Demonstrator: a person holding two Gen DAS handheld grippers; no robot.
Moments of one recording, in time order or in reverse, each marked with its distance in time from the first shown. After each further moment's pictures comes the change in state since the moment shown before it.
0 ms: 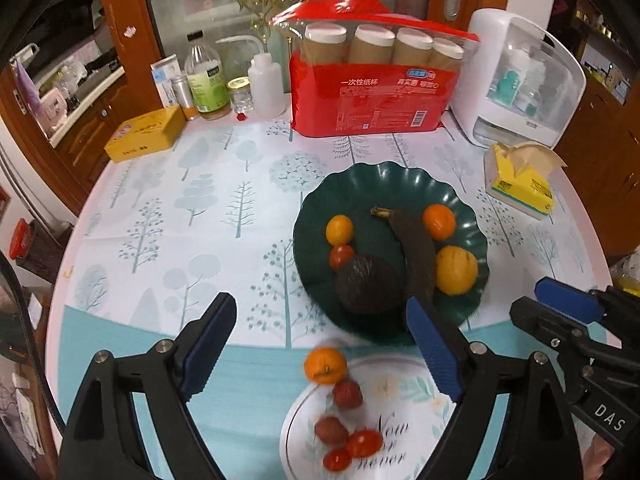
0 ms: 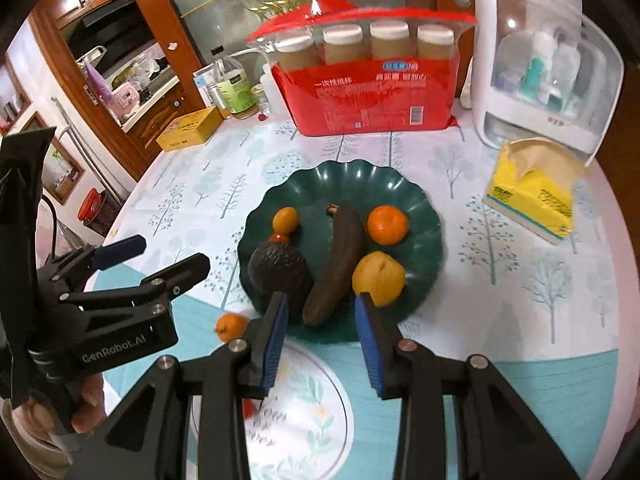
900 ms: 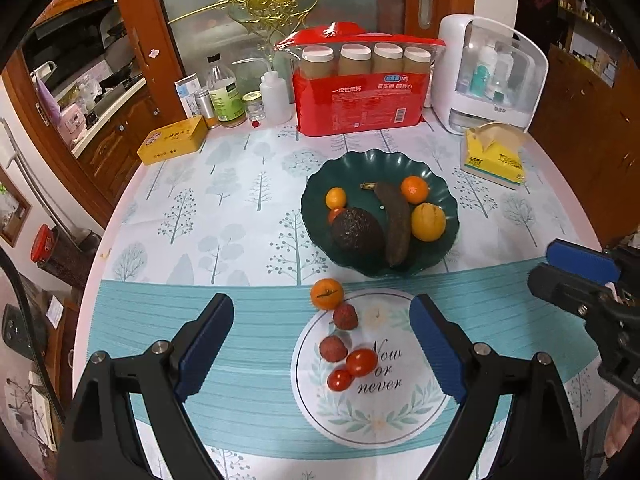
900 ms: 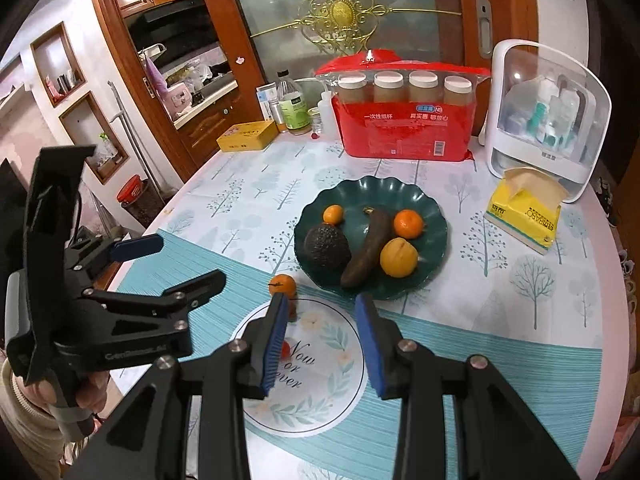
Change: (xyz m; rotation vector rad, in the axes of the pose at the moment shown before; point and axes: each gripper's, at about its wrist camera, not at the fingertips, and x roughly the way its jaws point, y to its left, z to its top) left arm -0.090 -0.007 -0.066 0.042 -0.047 0.030; right arm -0.091 0.017 -0.053 -0.119 -0.098 0.102
